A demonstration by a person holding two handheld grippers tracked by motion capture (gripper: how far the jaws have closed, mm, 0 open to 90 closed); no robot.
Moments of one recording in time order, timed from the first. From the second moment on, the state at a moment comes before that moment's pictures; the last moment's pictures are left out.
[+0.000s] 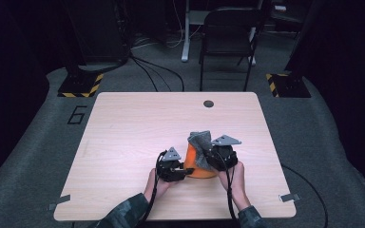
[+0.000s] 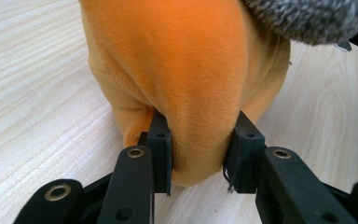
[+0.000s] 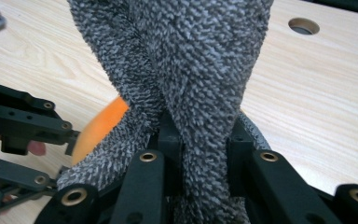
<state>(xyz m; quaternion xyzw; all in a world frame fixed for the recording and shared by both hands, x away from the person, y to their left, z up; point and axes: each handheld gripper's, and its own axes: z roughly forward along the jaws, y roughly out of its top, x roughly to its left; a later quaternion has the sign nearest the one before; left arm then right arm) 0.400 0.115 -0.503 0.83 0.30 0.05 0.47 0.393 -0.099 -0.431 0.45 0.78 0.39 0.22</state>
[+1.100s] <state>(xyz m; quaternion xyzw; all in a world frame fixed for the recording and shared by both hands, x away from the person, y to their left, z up) 0.401 0.118 -0.506 0.82 0.31 0.05 0.48 0.427 -0.156 -0.500 0.54 0.78 0.25 0.18</state>
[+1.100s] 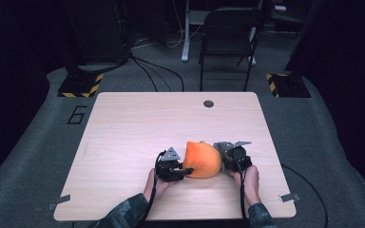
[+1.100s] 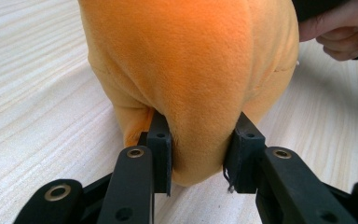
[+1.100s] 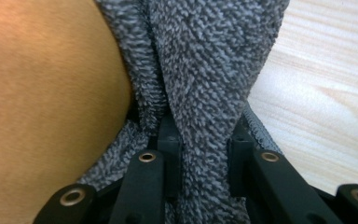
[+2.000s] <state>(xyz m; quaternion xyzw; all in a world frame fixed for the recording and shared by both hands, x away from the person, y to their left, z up) 0.407 0.122 -0.505 0.82 0.30 0.05 0.48 0.400 -0.122 -0.445 0.48 0.78 0.34 0.22</state>
